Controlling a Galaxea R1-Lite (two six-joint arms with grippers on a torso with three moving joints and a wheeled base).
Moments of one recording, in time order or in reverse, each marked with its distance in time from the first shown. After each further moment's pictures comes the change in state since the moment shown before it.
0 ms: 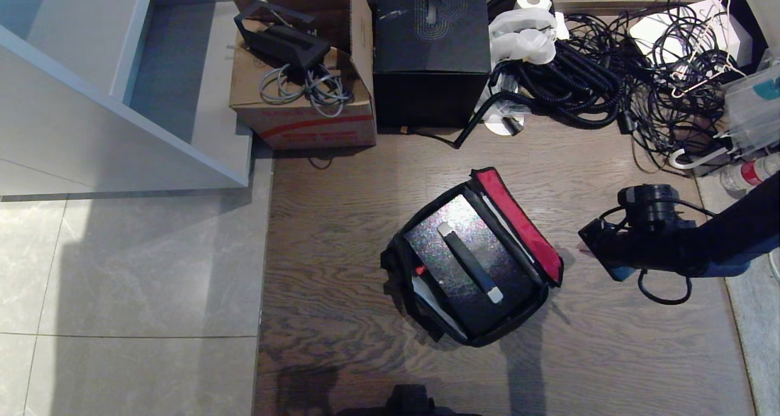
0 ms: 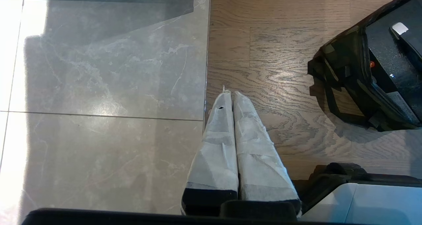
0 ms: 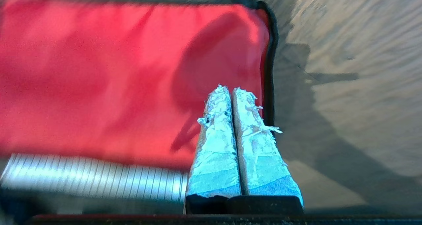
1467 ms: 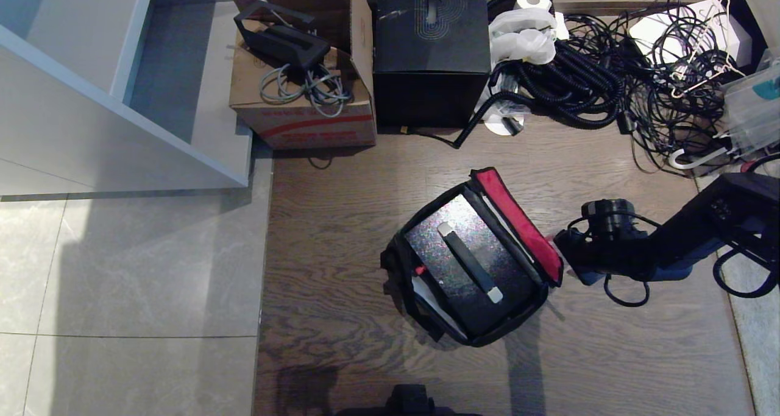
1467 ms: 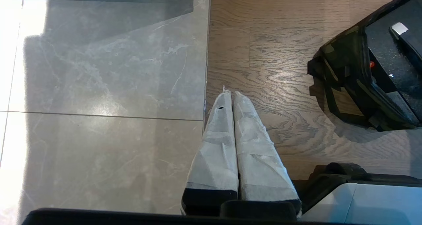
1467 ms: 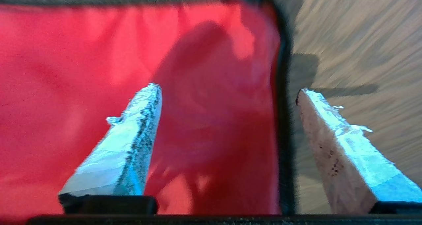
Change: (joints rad) left arm 0.000 0.000 0.000 0.000 0.000 0.000; right arm 0.047 0.253 -0.186 -0.029 -0.054 0.122
